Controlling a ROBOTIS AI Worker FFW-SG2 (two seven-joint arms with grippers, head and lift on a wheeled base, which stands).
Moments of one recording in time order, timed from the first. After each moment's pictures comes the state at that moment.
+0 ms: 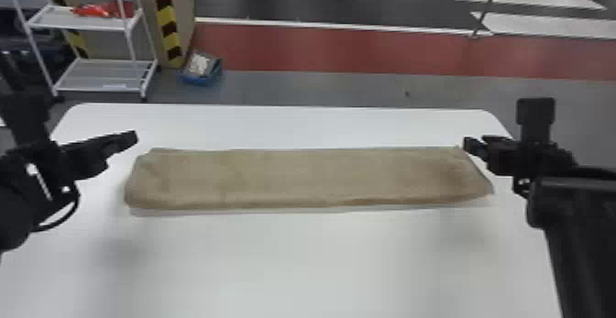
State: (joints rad) left arm -0.25 0.21 0.20 -1.48 0.31 0.68 -0.23; right arm -0.38 -0.22 -0.34 -1.25 0.25 0.51 0.40
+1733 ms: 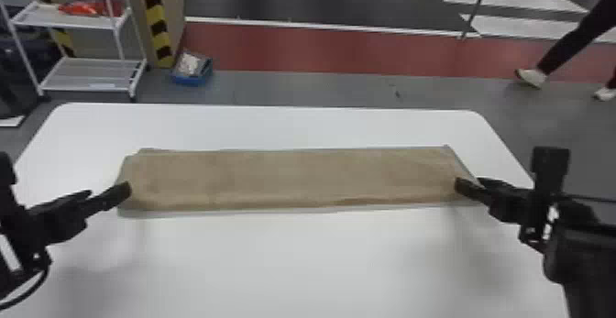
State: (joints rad) left arm 0.00 0.21 0.26 -1.64 0.40 0.70 -0.31; right arm -0.17 -0.22 -0.45 -1.40 0.12 0.55 0.58
